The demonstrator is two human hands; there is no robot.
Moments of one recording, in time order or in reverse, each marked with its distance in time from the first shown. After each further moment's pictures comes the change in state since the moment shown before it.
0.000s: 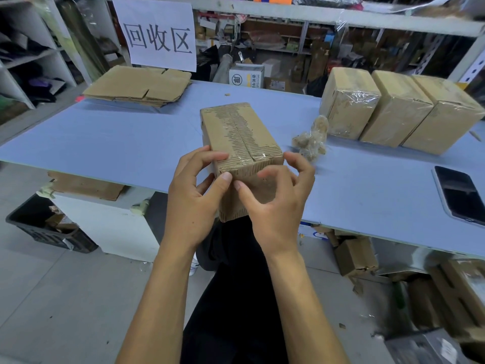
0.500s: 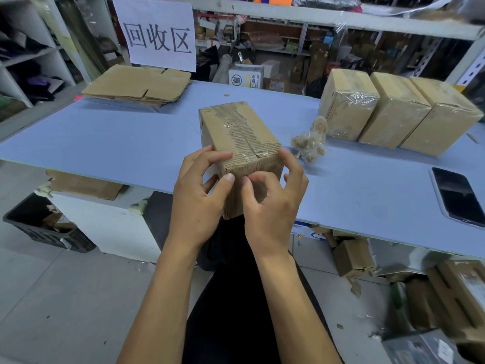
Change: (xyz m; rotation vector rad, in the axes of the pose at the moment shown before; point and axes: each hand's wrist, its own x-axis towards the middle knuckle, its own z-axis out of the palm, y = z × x) left_hand 0.000 0.000 0.005 0.045 -0.010 0.018; right_hand -0.004 -0.003 0.010 -0.138 0.035 -0.031
